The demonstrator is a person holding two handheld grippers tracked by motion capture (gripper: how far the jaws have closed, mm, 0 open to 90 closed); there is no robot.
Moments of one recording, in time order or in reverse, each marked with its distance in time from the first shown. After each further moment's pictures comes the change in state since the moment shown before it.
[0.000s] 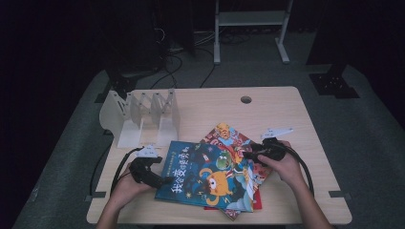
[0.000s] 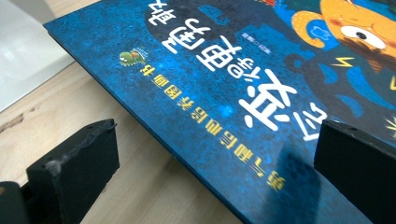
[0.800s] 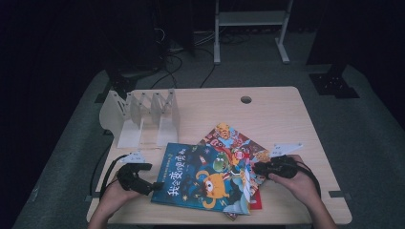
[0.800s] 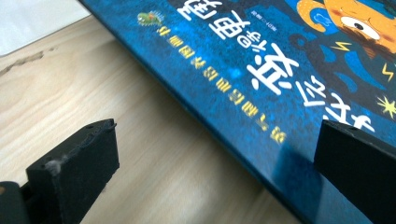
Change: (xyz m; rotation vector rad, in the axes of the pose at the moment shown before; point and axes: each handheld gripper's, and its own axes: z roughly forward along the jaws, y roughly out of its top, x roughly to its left) left arm 0.004 -0.031 -0.025 -0.021 -0.015 -0.086; right arm 0.034 -0.030 -0.043 0.070 0.048 -0.127
